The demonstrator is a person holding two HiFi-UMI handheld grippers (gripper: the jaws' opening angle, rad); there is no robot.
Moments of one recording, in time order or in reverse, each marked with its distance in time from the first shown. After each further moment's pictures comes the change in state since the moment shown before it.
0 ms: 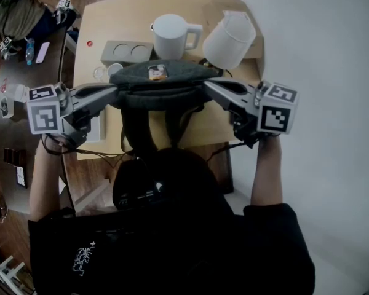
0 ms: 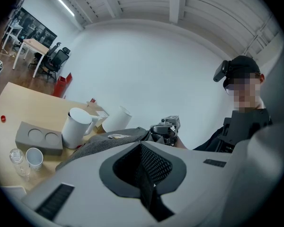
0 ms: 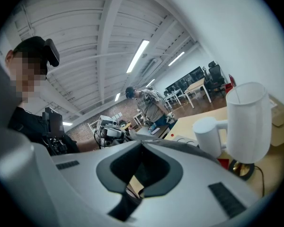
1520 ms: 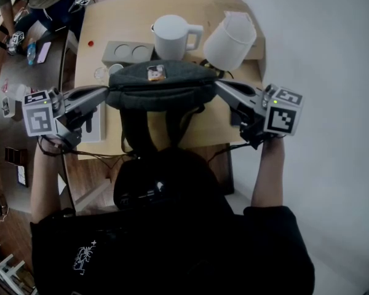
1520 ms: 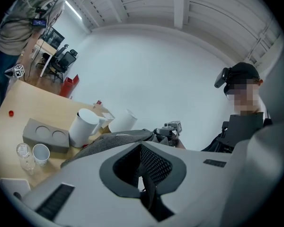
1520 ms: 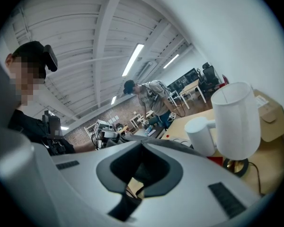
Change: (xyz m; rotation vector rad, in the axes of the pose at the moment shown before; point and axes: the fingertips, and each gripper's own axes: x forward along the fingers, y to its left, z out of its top) left arm -0.020 0.016 0.003 -0.057 -0.056 0.040; right arm -0.023 -0.024 0.001 0.047 -0.037 -0.035
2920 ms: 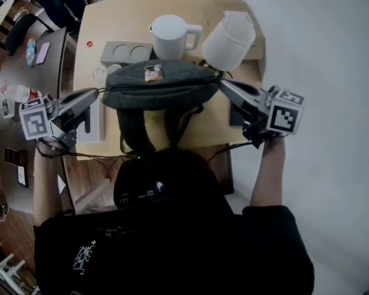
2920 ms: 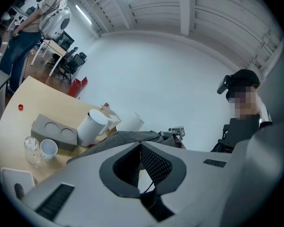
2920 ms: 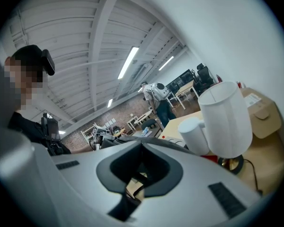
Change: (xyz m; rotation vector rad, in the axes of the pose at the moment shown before) left arm -0.020 0.025 0.000 -0.042 -0.072 0.062; right arm -0.015 -0.022 0.005 0.016 -0.028 -0.042
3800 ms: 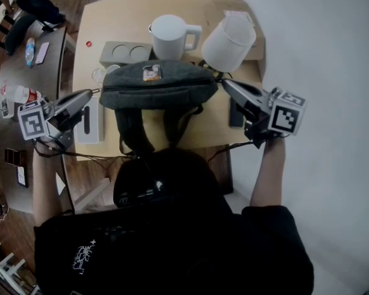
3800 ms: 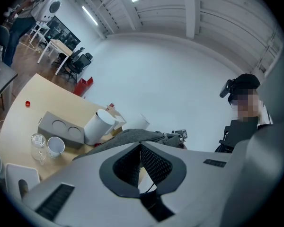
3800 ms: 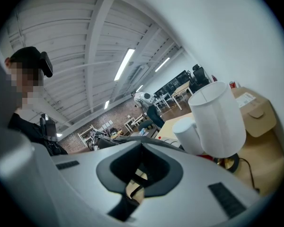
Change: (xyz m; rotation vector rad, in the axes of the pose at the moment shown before) left arm -0.013 0.026 0.001 -0.017 -0.028 0.050; right arm -0.008 -0.021 -0.002 0.023 -0.022 -0.031
